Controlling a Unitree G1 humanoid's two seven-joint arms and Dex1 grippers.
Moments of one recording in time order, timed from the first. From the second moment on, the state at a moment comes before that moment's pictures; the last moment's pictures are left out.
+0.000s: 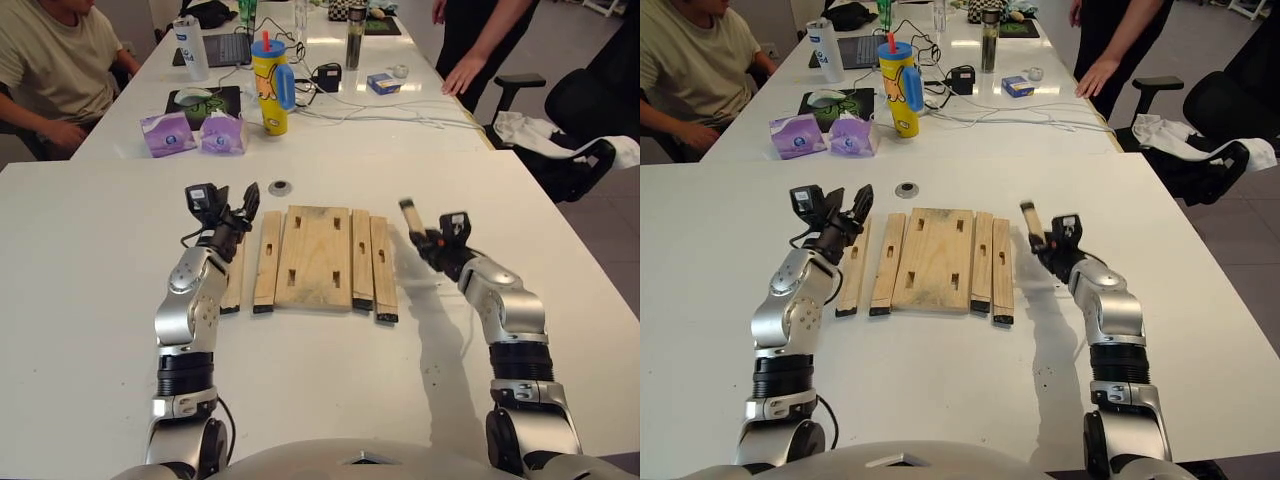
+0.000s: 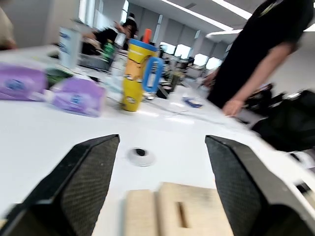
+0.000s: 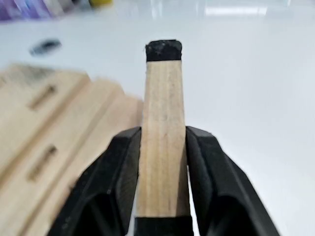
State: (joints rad) left arm -0.30 0.03 0.17 -0.10 -0.42 0.41 -0.17; right arm -0.33 -0.29 -0.15 0.08 0.23 0.51 0.37
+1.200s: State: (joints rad) left arm -0.51 -0.03 0.24 -0.03 -1.02 0.84 -0.21; right arm -0.27 -0.26 0.04 -0.17 0.37 0.31 0.67
